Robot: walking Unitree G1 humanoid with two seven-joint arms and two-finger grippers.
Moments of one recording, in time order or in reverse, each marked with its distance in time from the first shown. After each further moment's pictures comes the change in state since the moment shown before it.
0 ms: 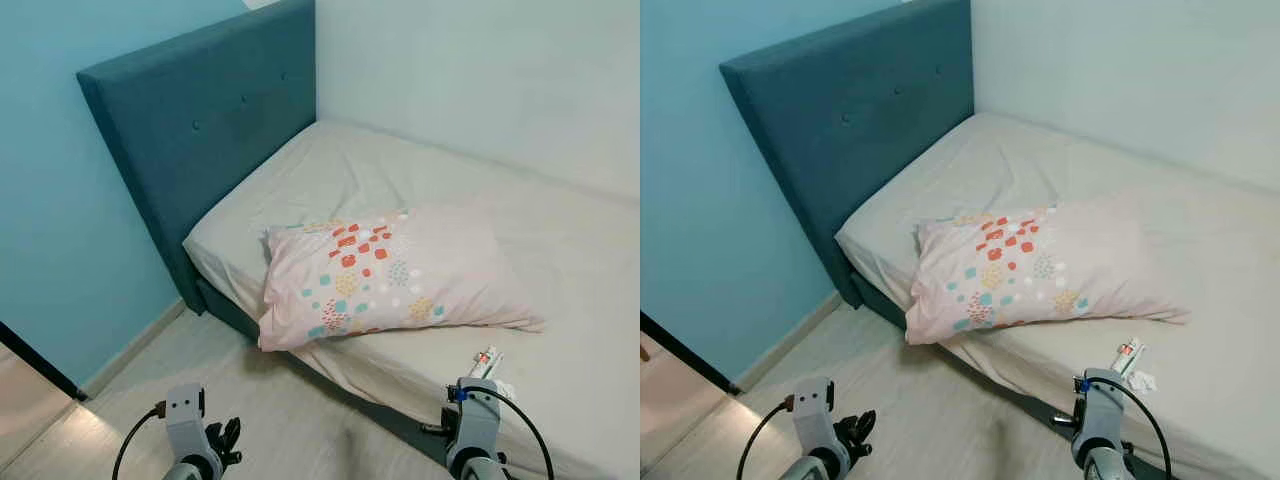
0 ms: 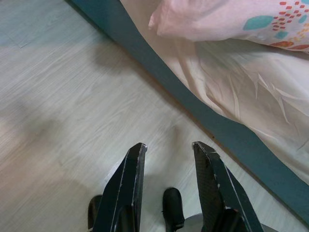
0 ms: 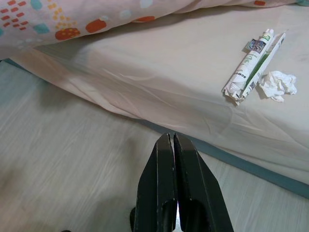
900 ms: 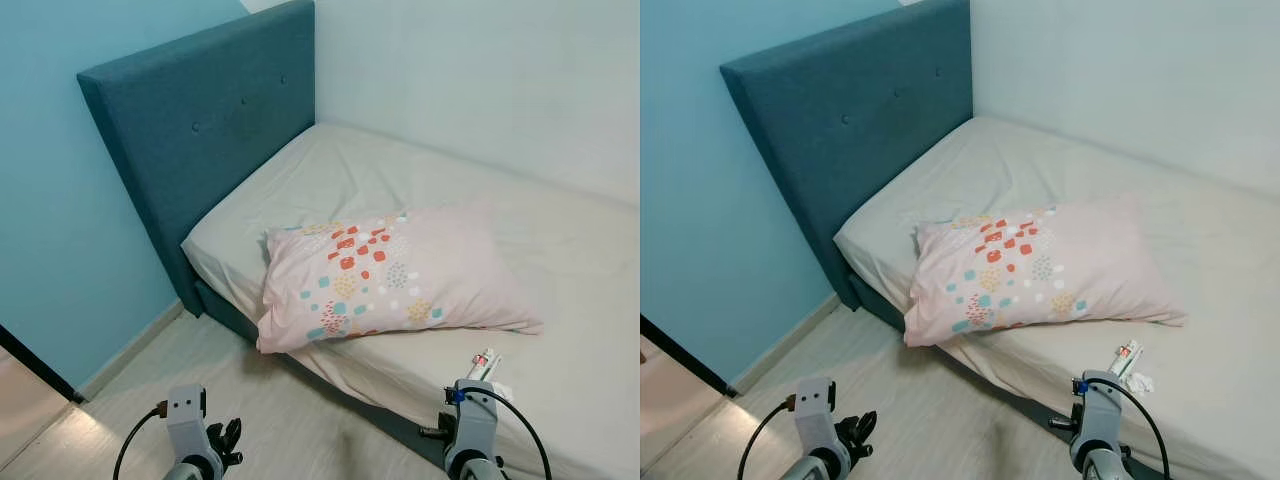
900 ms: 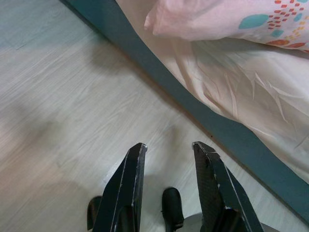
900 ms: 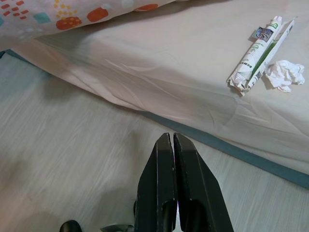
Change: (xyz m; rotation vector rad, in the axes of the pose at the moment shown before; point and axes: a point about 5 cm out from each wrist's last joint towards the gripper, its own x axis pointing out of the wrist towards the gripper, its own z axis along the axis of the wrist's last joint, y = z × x) left arm 0.000 -0.001 -0.001 0.010 0.007 -0.005; right arm 0.000 0.001 -0.005 0.013 0.045 0.022
